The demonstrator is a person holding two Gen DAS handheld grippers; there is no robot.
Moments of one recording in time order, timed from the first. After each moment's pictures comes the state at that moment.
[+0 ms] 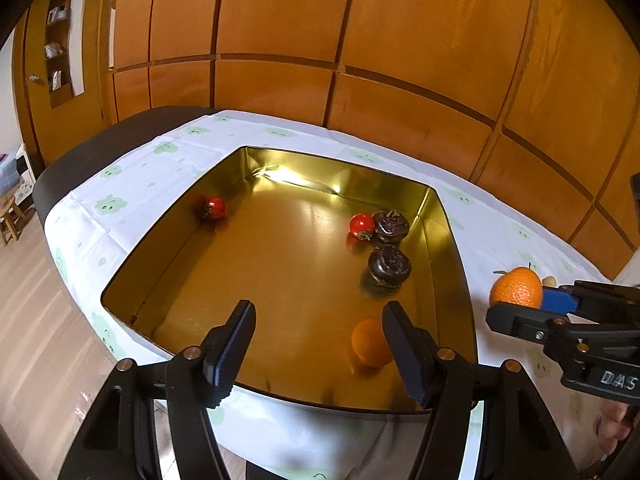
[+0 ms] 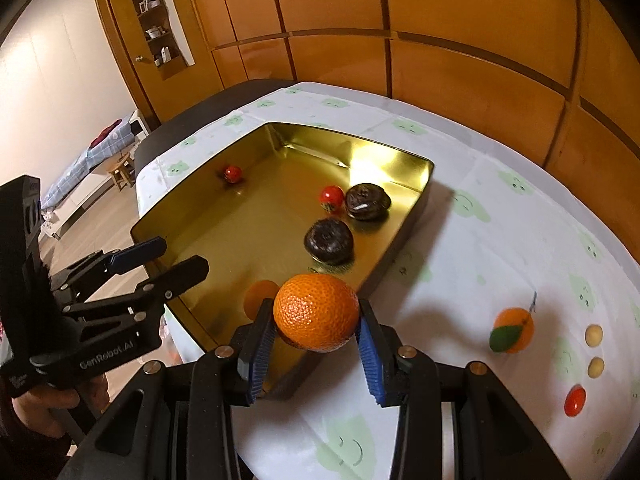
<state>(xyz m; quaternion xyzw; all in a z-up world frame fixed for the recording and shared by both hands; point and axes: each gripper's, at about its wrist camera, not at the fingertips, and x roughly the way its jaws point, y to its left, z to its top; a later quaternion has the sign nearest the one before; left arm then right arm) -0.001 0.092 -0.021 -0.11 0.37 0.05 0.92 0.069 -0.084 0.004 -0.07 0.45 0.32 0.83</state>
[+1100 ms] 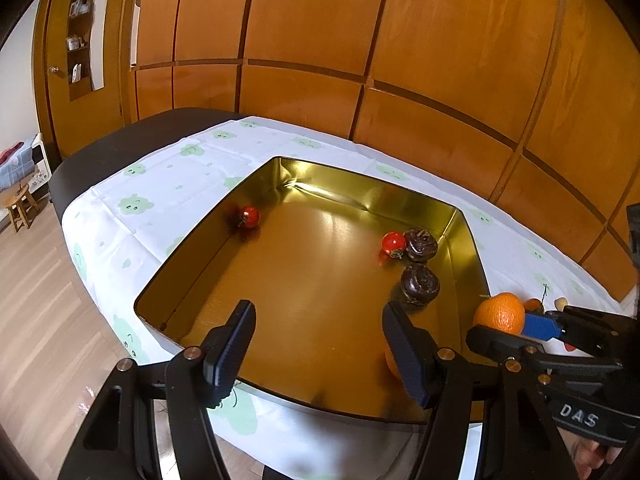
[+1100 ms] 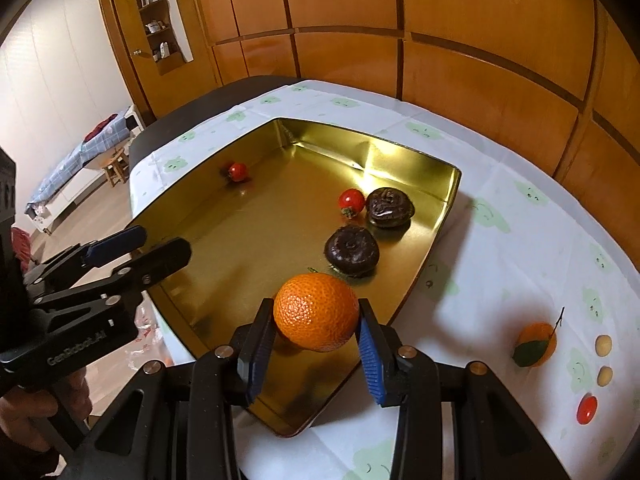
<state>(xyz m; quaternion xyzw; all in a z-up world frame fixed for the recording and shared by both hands) -0.004 0.119 -0.019 -0.12 0.35 0.08 0.92 0.068 -0.053 -0.008 -0.09 0.44 0.31 0.84</state>
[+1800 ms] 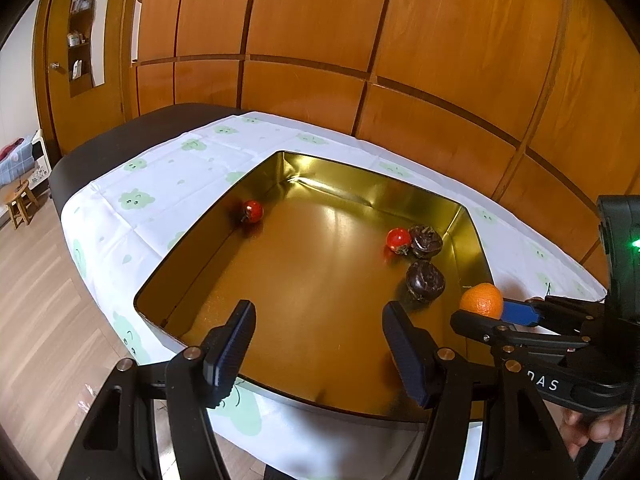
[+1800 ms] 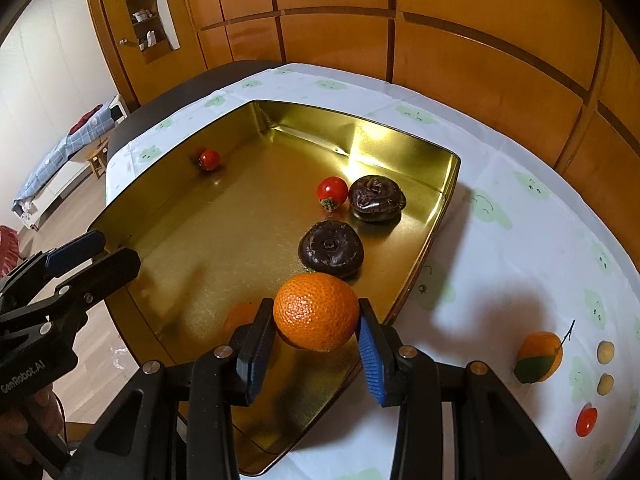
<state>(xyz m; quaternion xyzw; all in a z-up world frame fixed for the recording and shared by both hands) -0.003 0.122 -0.023 -0.12 0.36 0.07 0.92 0.092 -0.046 -0.030 -0.10 0.46 0.28 0.83</state>
